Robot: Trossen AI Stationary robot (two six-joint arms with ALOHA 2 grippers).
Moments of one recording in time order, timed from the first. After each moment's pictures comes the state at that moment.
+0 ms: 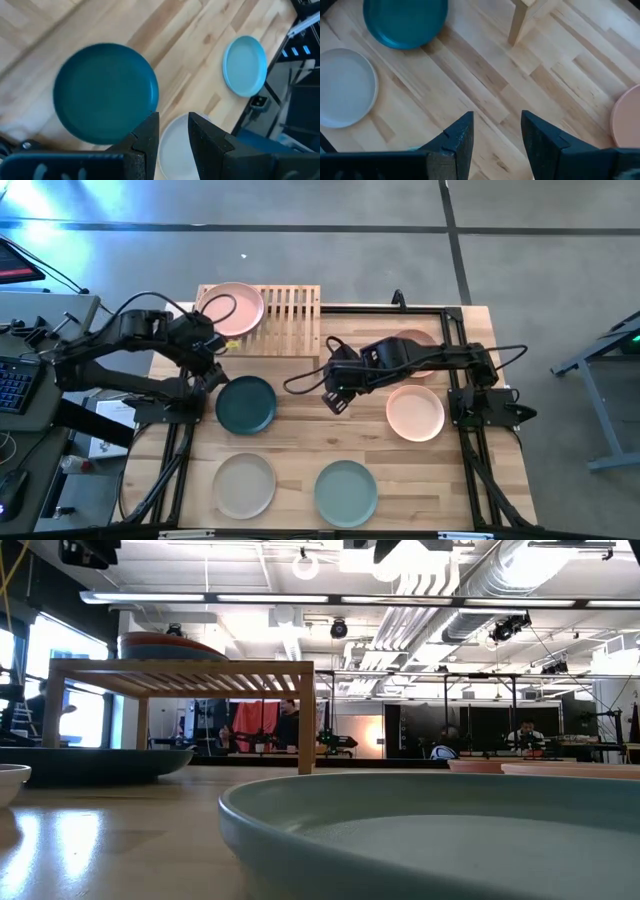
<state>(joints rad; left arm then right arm) 0.18 0.94 1.28 -1.39 0.20 -0.64 0.16 1.94 2.23 -1.51 0.26 0.89</state>
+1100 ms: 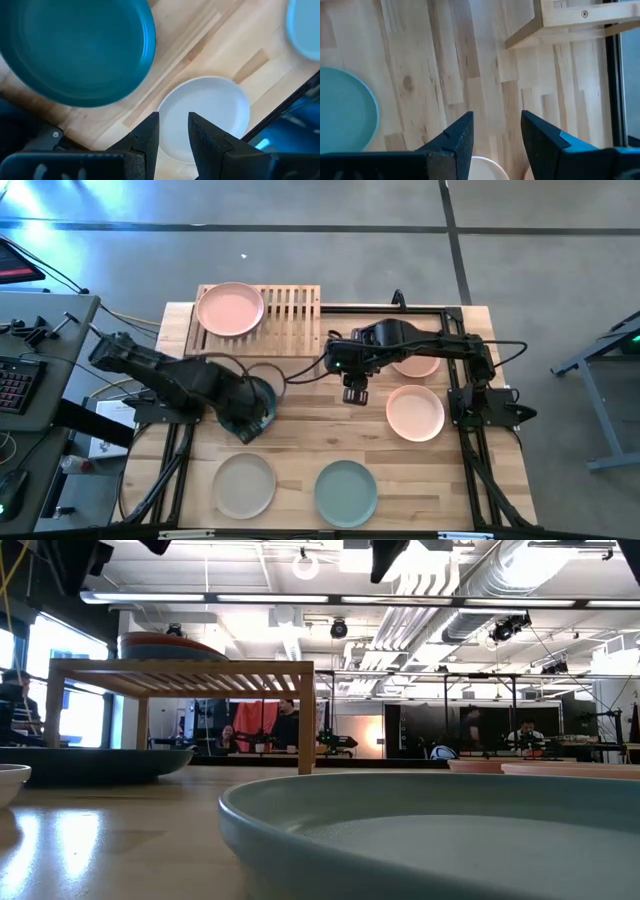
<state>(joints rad) -0.32 1.37 1.28 -1.33 0.08 -1.07 0.04 1.94 2.23 -1.57 0.17 0.13</state>
